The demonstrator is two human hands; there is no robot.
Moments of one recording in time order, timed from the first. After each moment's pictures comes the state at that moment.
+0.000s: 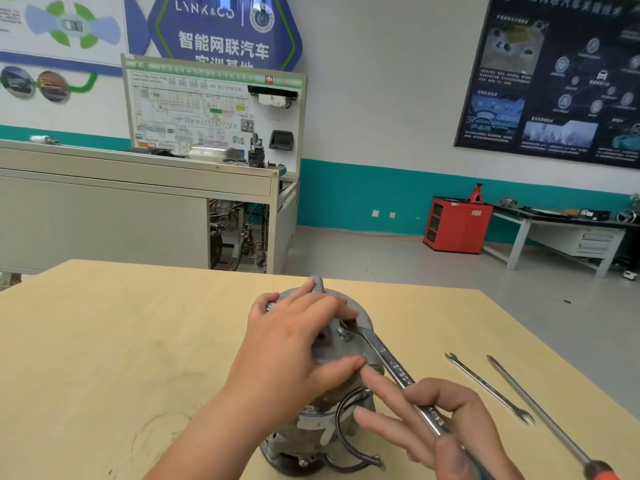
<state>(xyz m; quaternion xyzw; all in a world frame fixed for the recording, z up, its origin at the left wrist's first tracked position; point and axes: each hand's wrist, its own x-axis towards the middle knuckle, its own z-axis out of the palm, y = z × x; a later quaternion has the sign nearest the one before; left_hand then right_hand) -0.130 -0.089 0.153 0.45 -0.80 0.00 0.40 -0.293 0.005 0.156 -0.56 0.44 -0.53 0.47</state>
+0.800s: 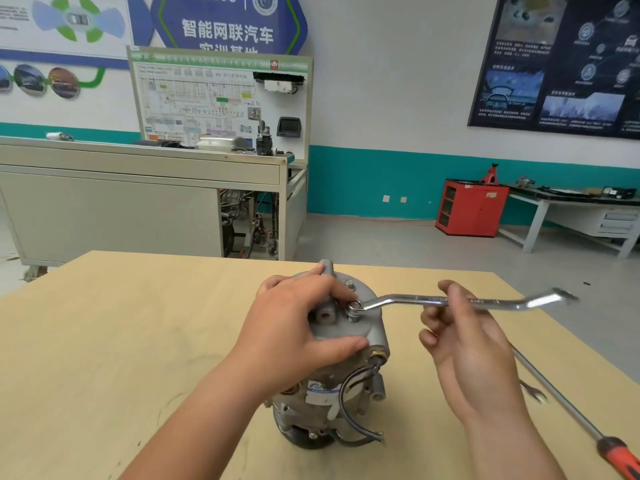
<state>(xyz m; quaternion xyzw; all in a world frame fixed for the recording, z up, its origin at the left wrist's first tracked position) -0.119 -0.087 0.159 0.43 -0.80 -0.06 0.41 -0.315 -0.082 0.142 -0.42 0.30 -0.73 0.46</state>
